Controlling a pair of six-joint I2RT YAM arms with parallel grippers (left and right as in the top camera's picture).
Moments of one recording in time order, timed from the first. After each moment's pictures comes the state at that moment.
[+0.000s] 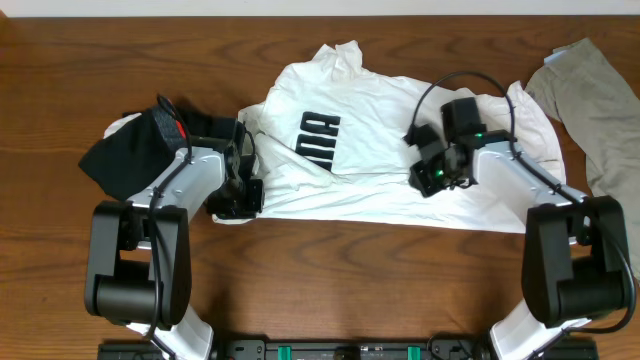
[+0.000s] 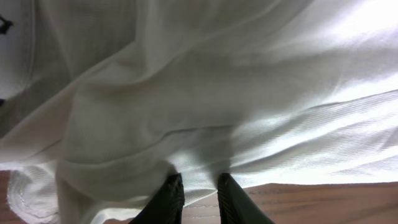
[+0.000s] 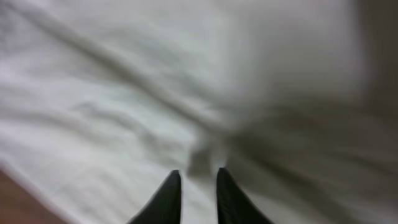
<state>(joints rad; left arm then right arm) -0.13 1.81 1.03 -0.86 0.15 -0.11 0.20 1.81 1.07 -0.62 -0.31 -0.29</state>
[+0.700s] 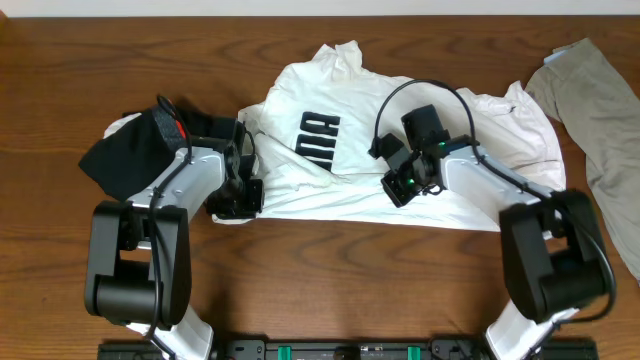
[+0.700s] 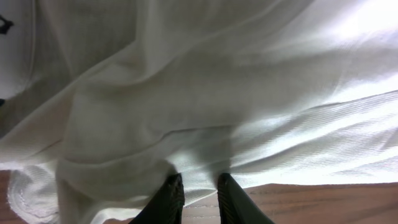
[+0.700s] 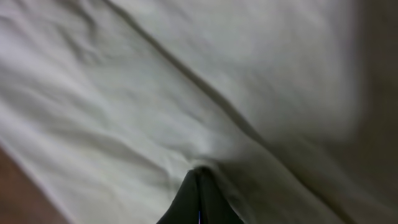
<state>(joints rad) -0.13 1.81 1.03 -0.86 0.15 -0.11 0.33 1.88 1.07 -0.52 -0.30 -0.31</state>
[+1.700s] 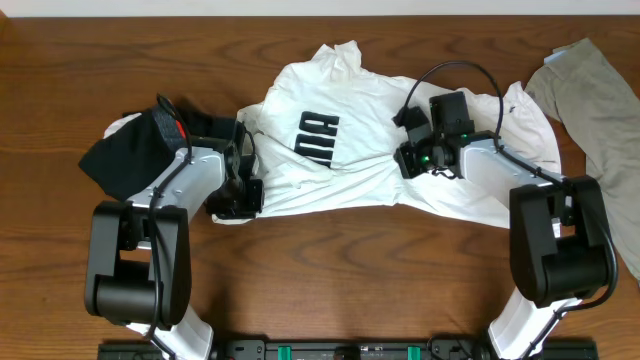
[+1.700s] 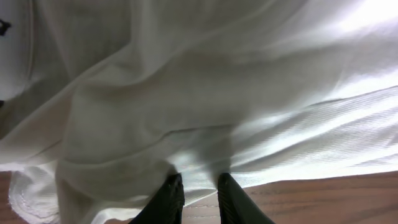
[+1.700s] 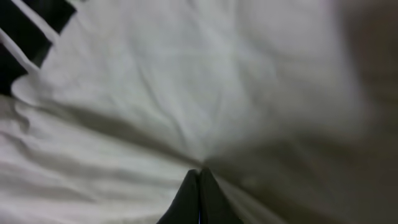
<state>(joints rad) -0.13 1.81 1.03 -0.86 0.14 -0.11 0.20 1.92 1.08 -0.27 -0.37 -0.16</state>
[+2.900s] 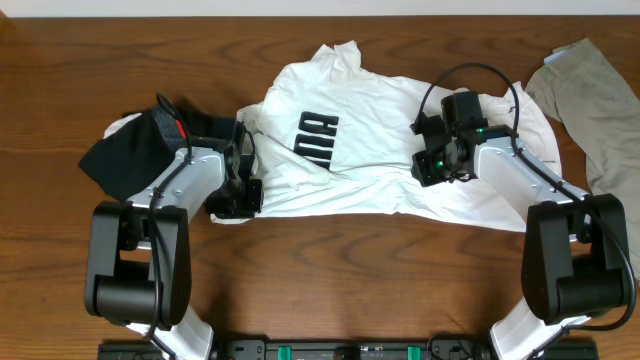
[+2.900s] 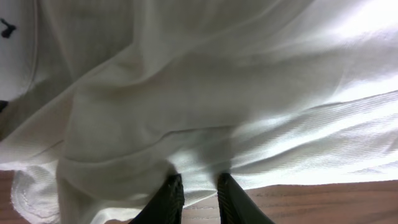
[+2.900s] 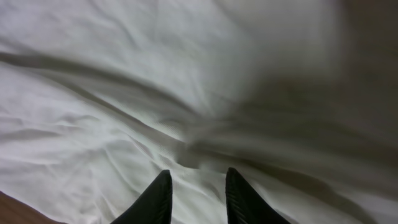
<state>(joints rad) -0.13 1.80 1.03 -0.85 0.13 -0.11 0.17 1.83 1.10 -0.58 -0.23 -0.12</state>
